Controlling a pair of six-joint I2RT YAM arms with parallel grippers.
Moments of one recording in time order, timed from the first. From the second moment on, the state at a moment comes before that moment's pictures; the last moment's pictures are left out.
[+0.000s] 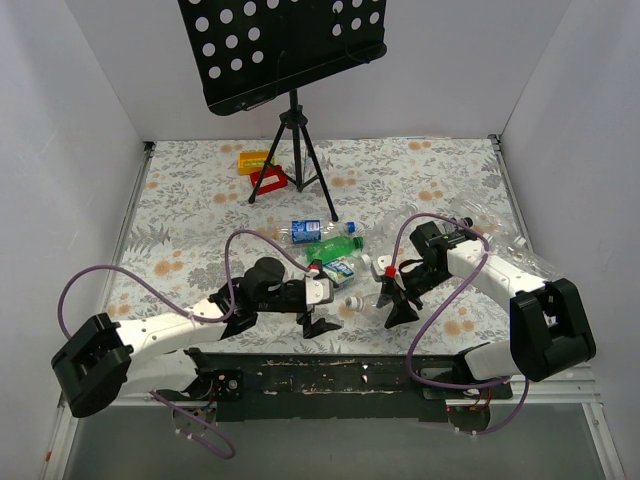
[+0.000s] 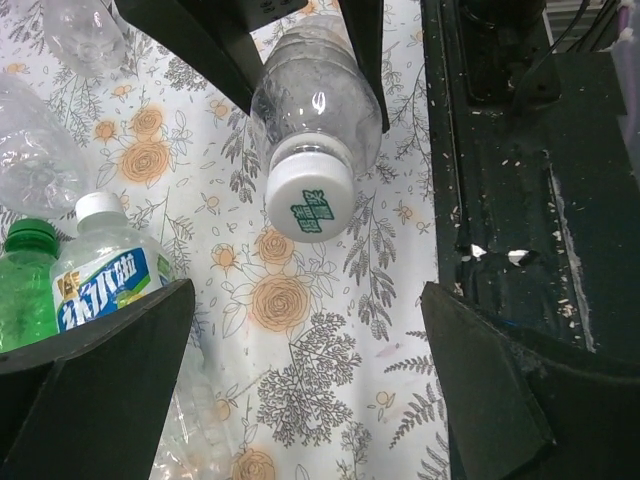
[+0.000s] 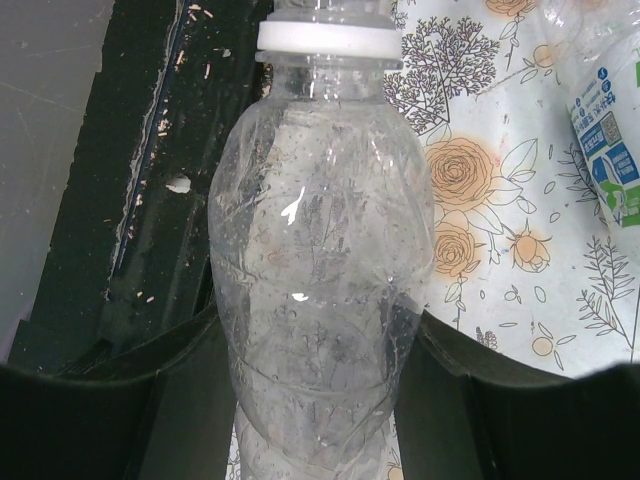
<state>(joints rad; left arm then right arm) -0.92 1.10 0.47 0.30 0.55 0.30 0.41 1.38 0.80 -1.01 -1.01 -1.34</state>
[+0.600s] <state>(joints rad) -0.93 1.22 0.53 0.49 0.57 0.27 0.41 1.38 0.80 -1.01 -1.01 -1.34</state>
